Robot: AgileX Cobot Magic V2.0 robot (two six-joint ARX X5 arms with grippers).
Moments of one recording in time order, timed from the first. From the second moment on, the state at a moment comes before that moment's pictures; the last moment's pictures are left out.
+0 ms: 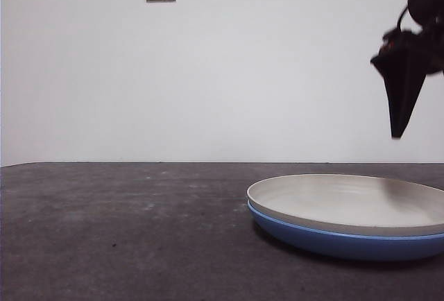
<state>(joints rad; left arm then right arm) -0.74 0.61 1.55 -1.40 0.20 0.01 0.09 1.58 1.18 -1.11 -0.37 0.07</state>
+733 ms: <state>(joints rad) -0.74 0.61 1.55 -1.40 0.20 0.02 0.05 1.70 1.03 -0.87 -0.53 0.06</state>
